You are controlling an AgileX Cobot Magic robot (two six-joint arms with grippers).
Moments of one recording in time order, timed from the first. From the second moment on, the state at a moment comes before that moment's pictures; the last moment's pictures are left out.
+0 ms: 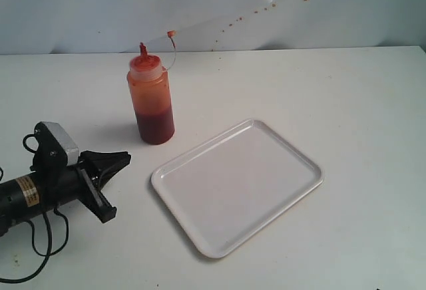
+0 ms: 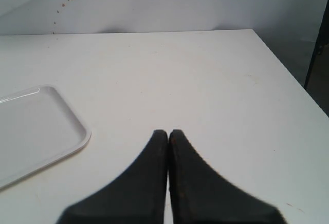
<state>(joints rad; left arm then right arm) -0.02 2.09 -0.48 0.77 -1.20 0.05 -0.01 0.01 0.00 -0.09 0.35 0.09</state>
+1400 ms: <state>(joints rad) -0.02 2.09 -0.57 0.61 -1.20 -0.35 -0.01 0.01 0.00 -0.09 0.35 0.09</state>
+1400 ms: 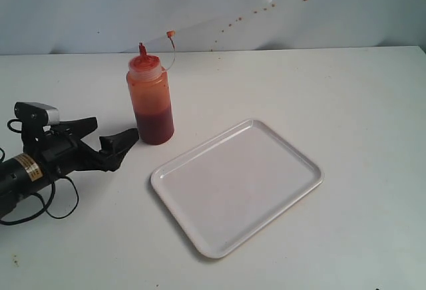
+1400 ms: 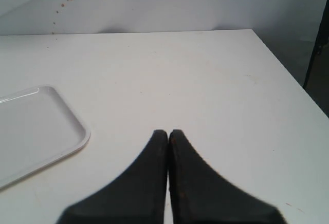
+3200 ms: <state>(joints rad) -0.03 2.39 -1.00 0.87 -1.20 -0.33 -0.01 0.01 0.00 -0.09 0.35 0.09</state>
